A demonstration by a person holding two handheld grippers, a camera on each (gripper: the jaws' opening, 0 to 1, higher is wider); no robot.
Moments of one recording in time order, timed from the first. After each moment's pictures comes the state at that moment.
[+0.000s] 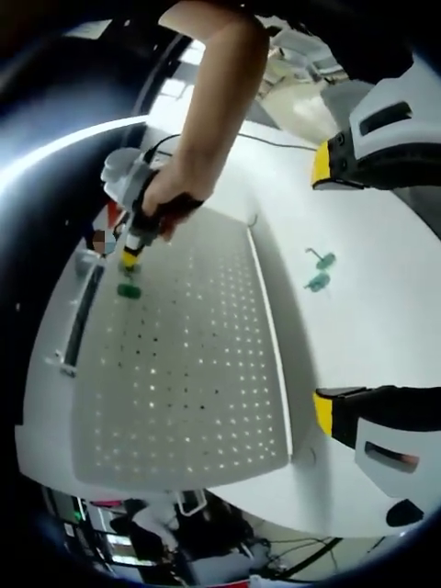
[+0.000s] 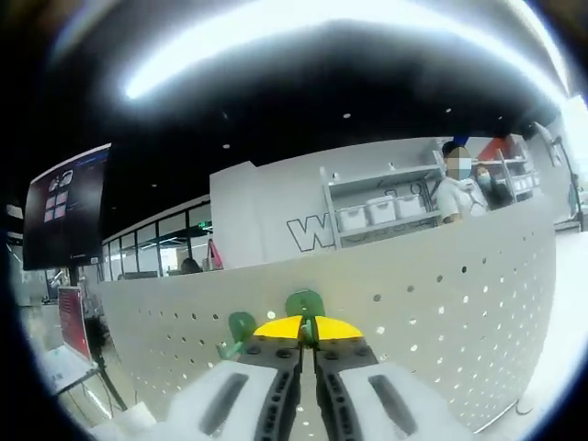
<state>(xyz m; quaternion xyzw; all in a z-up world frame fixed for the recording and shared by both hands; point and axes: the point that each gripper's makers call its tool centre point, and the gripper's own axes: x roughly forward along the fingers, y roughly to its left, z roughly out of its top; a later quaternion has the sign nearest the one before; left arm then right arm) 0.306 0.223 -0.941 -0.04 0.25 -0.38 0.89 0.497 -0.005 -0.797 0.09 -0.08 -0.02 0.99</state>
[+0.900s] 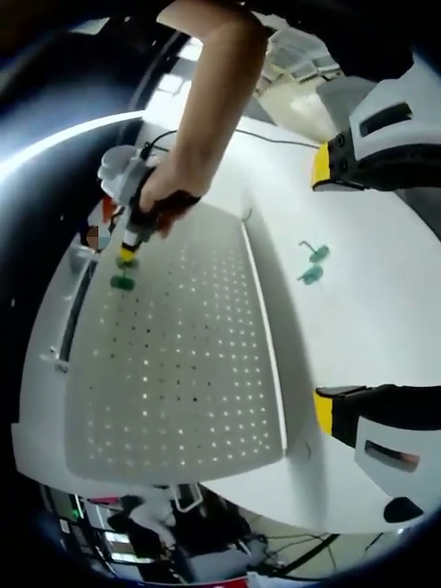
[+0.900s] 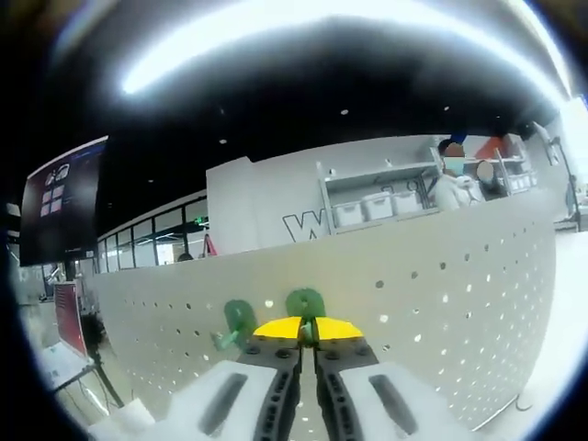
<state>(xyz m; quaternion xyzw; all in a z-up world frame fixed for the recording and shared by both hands) 0.307 0.230 -0.946 -0.03 0.26 -0.37 0.89 0.501 -0.001 -0.807 0.09 -0.06 -0.02 0.99</state>
